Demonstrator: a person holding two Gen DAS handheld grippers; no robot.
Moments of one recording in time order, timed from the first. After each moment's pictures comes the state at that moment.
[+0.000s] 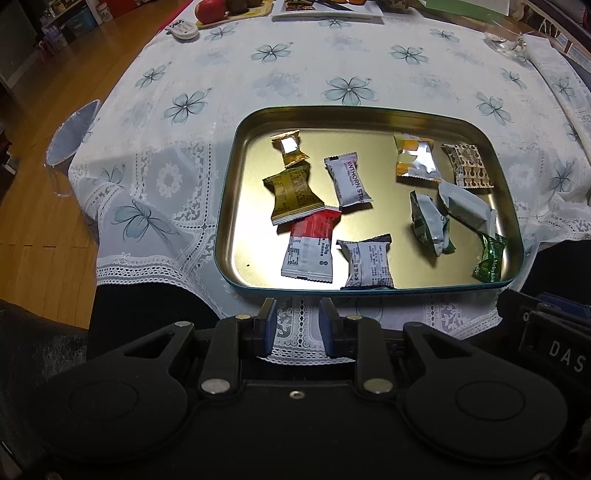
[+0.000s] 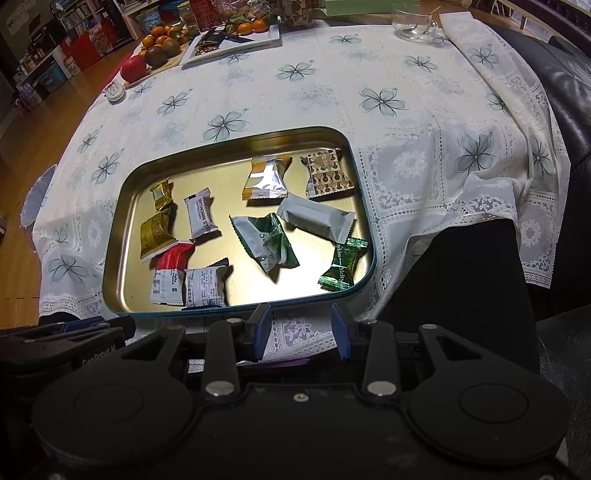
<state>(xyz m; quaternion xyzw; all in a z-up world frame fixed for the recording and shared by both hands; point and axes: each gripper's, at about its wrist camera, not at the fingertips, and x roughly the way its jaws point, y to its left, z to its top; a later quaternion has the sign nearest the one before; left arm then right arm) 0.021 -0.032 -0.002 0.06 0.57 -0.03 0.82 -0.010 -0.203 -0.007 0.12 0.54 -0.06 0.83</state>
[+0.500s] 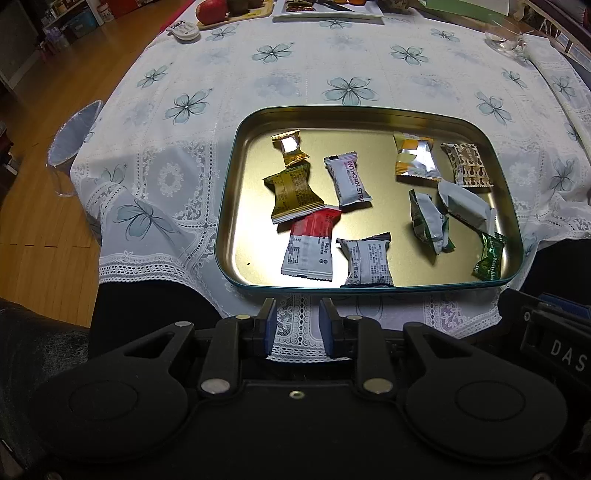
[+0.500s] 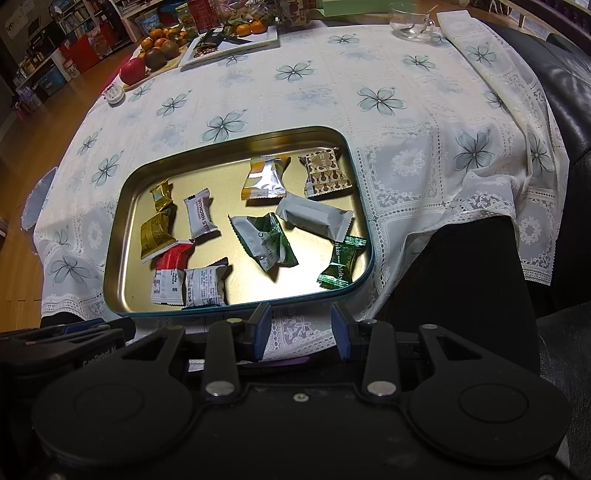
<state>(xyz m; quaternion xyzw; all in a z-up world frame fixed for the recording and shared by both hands) 0.019 -0.033 -0.001 0.07 0.57 -0.03 0.82 -0.011 -0.204 -0.007 0.12 0.54 -0.06 0.83</state>
